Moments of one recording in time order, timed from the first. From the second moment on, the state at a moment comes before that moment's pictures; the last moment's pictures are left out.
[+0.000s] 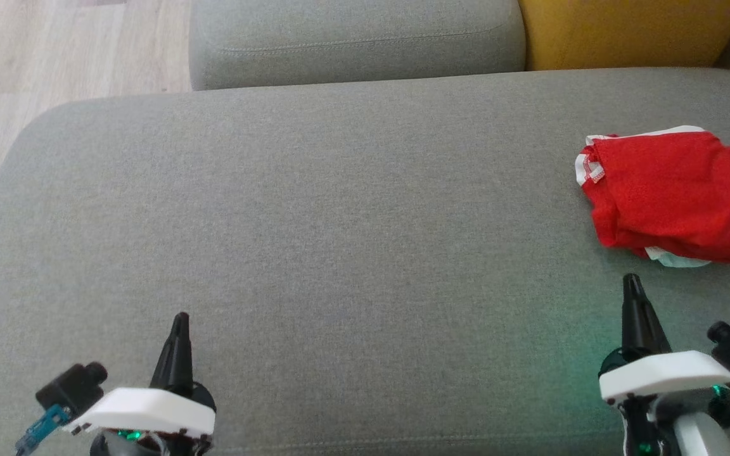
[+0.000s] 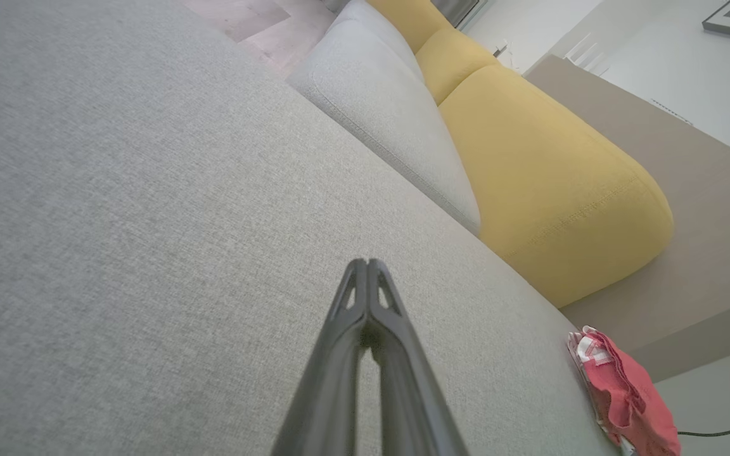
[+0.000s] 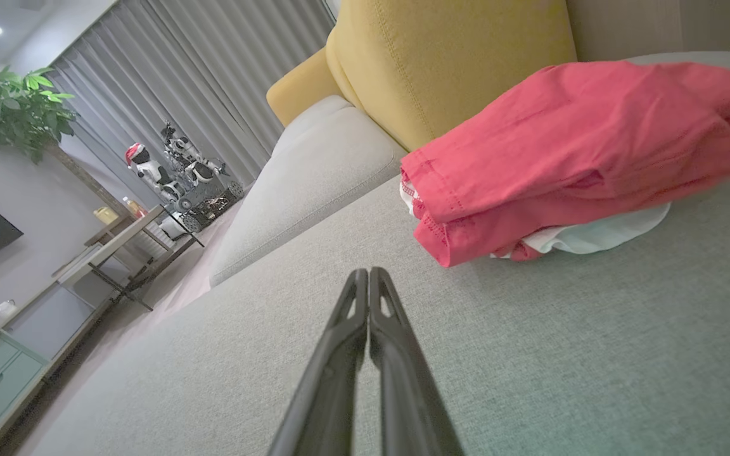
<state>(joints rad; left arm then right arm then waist) 0.05 0.05 -0.12 0.23 -0.76 -0.05 -0.15 -0.04 -0.05 -0.02 0.33 0.55 0.13 -0.13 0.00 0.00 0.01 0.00</state>
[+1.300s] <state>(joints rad) 0.01 0.05 -0.05 0.25 -1.15 -0.08 -0.04 -0.04 -0.05 -0.07 0.31 1.02 0.13 -0.02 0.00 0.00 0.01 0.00</state>
